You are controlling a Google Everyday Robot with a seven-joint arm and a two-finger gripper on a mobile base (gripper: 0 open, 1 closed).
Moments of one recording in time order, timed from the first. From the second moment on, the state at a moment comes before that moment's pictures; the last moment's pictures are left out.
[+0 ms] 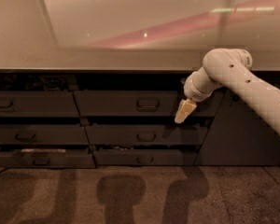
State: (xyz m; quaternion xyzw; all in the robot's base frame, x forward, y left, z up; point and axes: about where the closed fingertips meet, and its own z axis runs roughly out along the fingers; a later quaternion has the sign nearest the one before) arm 0.681 -0.173 0.687 -0.62 0.75 0.00 0.25
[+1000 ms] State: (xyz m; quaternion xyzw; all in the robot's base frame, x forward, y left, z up) arm 0.694 -0.178 0.662 -0.60 0.77 0.01 0.21
